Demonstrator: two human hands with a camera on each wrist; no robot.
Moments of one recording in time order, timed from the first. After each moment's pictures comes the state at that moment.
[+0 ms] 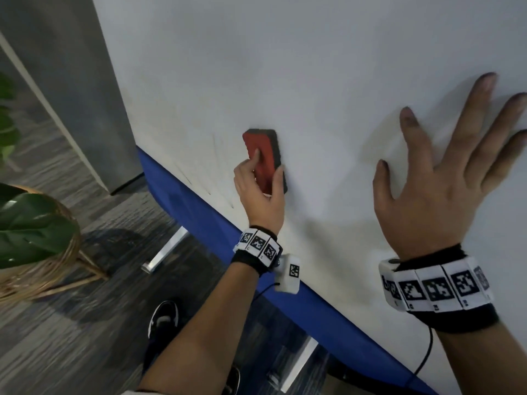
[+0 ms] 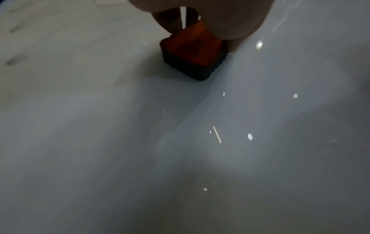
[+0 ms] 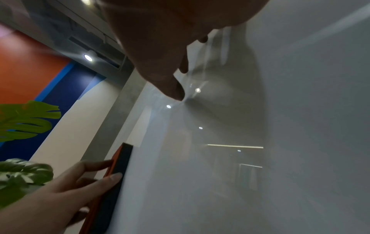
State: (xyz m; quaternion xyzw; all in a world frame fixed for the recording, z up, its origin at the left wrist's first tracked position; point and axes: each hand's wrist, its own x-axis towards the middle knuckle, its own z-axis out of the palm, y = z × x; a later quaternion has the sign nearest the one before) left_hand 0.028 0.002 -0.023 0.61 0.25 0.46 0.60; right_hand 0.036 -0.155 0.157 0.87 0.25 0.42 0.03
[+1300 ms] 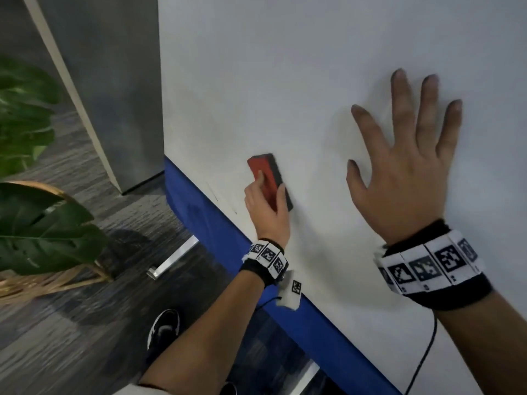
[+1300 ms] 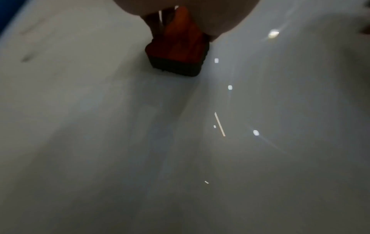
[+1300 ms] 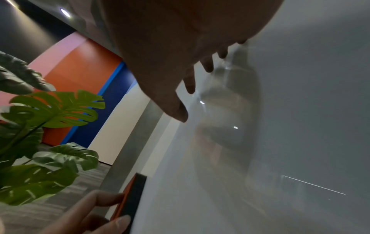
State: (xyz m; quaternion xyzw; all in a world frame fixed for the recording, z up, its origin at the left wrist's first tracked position) left_hand 0.044 0.079 -0.068 0.58 0.35 0.39 0.63; right_hand 0.053 -0.016 0.180 0.85 0.37 0.35 0.13
